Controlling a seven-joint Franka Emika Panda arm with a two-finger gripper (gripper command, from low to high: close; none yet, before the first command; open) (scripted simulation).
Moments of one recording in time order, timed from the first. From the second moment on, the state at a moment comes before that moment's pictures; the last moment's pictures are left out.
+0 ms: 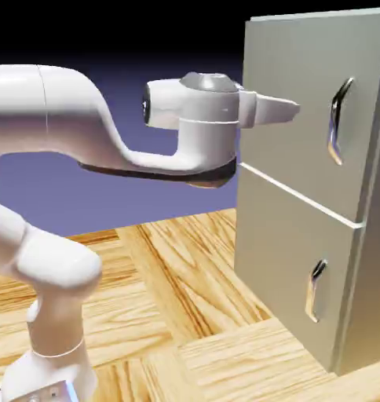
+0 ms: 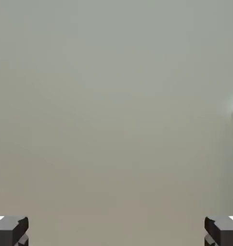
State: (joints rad) arm 0.68 -0.80 -0.81 -2.26 -2.27 3.12 2.49
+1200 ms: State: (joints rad) arm 0.48 -0.80 -0.70 -2.33 -2.59 2.97 2.90
